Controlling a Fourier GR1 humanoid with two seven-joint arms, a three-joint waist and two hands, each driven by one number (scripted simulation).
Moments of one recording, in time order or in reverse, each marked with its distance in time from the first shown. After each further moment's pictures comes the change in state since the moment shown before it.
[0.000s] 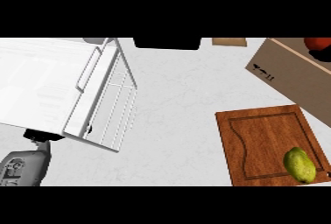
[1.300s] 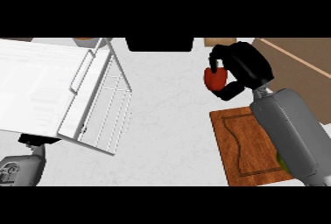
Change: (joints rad) left arm 0.036 0.031 -0.002 0.008 0.019 0.034 0.003; right arm 0.276 0.348 0.411 -0.650 0.033 -0.044 -0.013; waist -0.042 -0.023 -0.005
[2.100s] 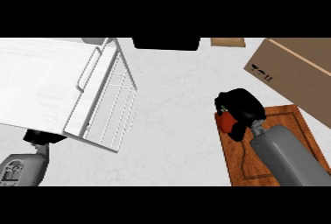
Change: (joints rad) left arm -0.013 0.007 -0.034 0.016 0.014 0.002 -0.016; right arm 0.246 -0.038 0.178 -0.025 0.049 0.166 0.180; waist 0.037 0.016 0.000
